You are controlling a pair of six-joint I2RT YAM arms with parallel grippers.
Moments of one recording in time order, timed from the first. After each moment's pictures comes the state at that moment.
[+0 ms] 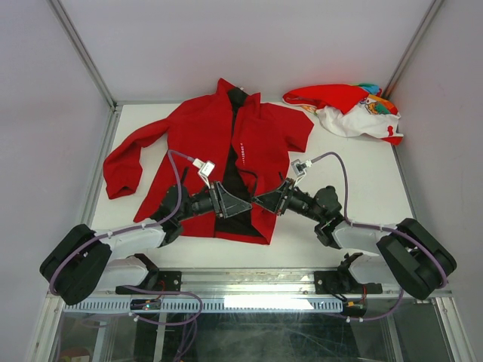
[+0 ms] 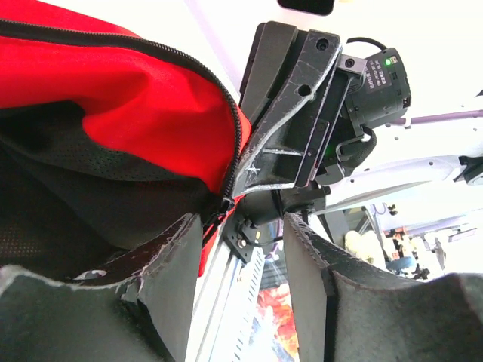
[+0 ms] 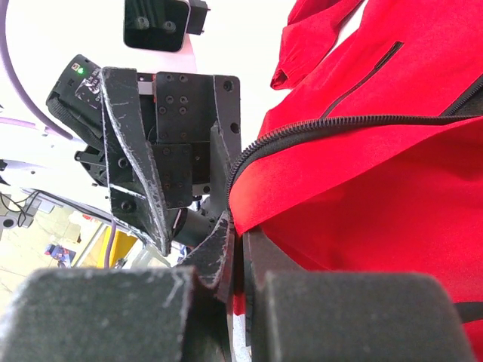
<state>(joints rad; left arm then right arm) -0.70 1.20 0.33 0.87 0.52 -0.98 0.65 1.26 0.25 1.10 -0.50 0.90</state>
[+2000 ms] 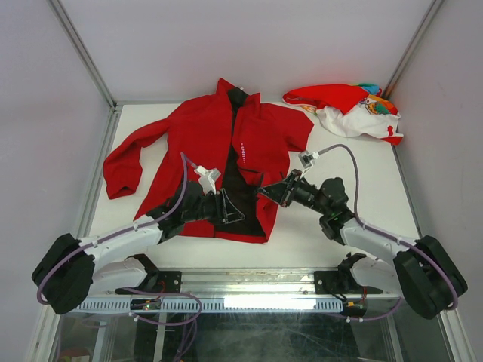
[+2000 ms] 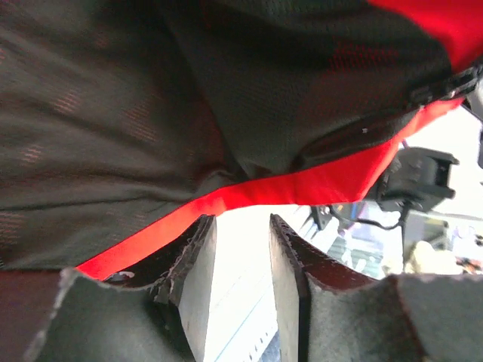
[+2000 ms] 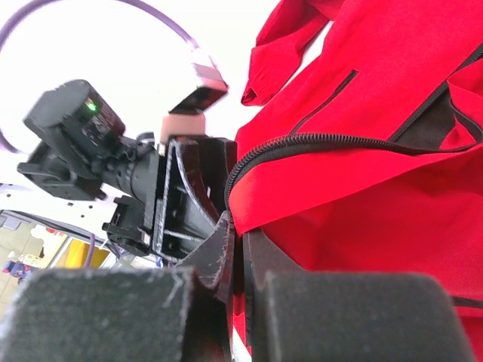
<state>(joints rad) -0.75 1.13 0.42 0.27 0.37 -0.89 0.56 1.13 0.33 0.84 -0.52 0.82</state>
